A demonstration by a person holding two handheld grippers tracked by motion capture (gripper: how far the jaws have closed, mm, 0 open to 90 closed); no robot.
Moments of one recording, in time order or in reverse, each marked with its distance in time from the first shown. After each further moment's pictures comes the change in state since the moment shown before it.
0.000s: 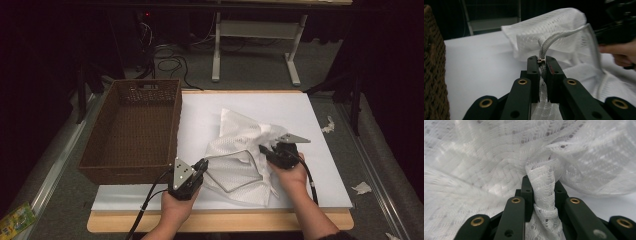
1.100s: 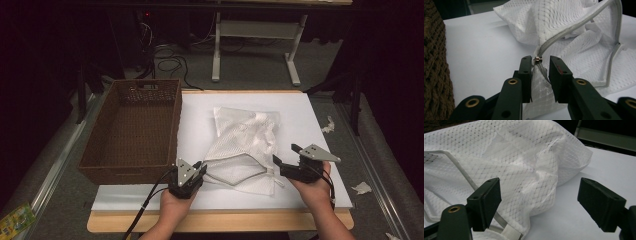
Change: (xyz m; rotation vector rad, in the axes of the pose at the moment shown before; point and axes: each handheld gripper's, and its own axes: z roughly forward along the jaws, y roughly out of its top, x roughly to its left) left arm 0.015 -0.027 0.018 0.131 0.040 0.024; right arm -0.002 -0.022 -0.078 -0.156 -0.069 -0.095
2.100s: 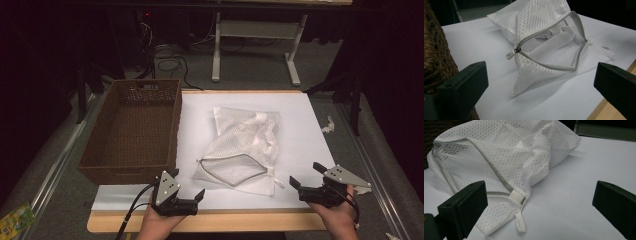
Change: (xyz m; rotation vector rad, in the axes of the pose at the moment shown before) left arm 0.002 -0.003 -0.060 -0.030 -0.097 0.031; right arm -0.007 -0.033 -0.061 -0.017 0.015 0.066
